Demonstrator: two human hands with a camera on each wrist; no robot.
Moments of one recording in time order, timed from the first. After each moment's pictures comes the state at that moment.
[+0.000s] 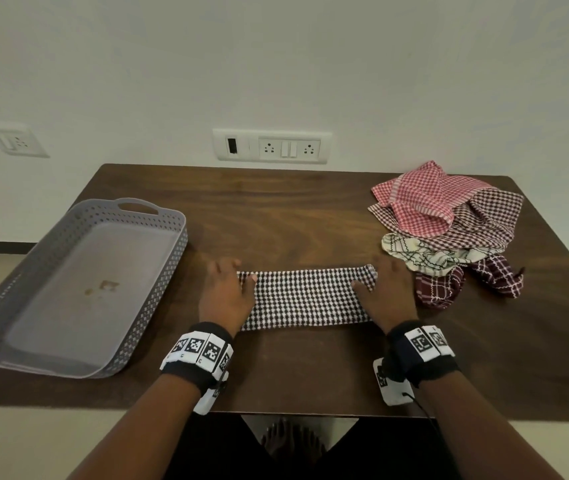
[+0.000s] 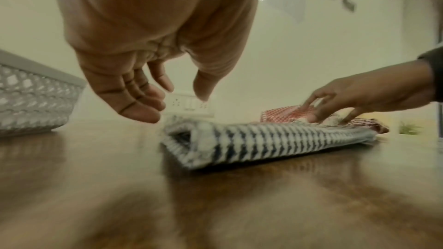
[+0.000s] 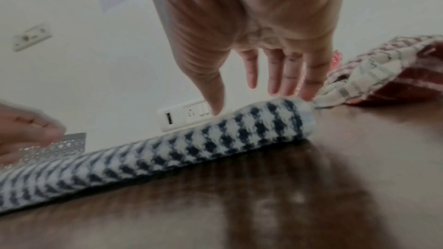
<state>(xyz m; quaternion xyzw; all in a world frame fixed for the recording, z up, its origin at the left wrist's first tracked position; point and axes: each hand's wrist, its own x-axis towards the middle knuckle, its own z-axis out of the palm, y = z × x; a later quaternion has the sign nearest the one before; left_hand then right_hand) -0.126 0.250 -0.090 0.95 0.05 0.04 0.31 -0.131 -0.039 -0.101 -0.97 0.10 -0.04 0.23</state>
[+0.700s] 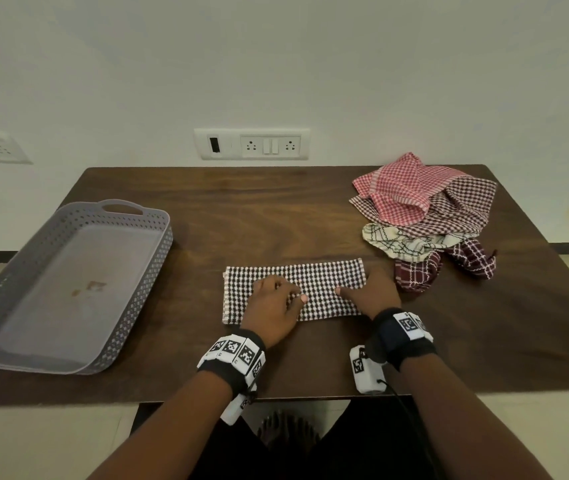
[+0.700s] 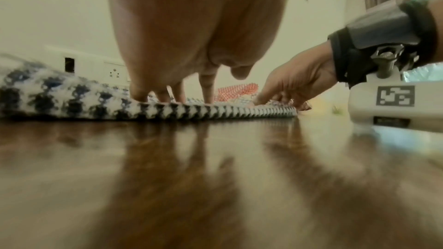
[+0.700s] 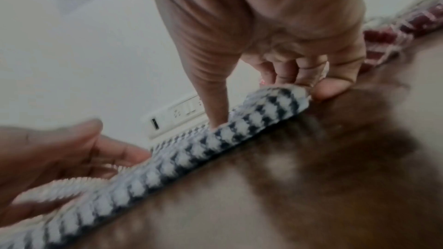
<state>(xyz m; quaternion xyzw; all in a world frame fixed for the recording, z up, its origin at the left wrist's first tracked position) -0.151 0.172 -0.115 0.96 -0.14 -0.09 0.23 -0.135 -0.056 -0.116 -0.91 0.25 0.11 0.32</state>
